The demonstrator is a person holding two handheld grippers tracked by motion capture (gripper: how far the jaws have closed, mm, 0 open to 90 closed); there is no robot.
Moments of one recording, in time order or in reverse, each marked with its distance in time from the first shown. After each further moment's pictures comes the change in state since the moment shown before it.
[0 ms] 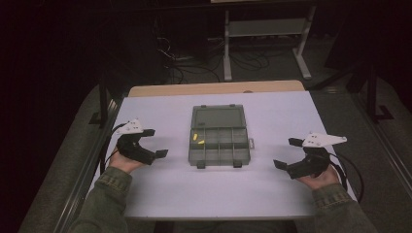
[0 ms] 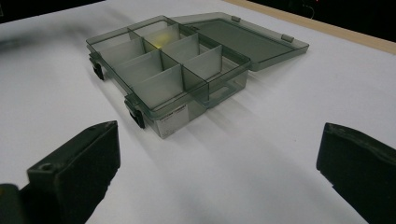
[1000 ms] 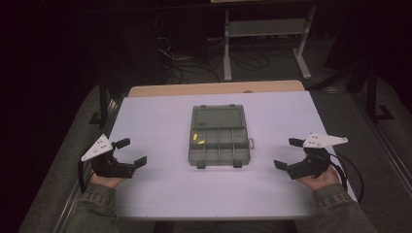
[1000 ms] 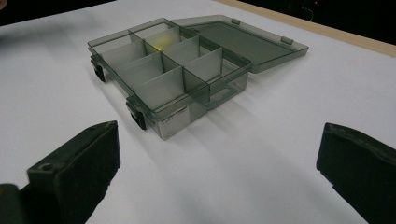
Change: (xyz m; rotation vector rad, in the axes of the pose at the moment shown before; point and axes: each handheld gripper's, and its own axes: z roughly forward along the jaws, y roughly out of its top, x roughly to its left) left arm -0.014 -0.050 -0.054 -0.221 0.174 -0.077; right arm 0.001 0.000 -0.001 -0.010 -0.001 0.001
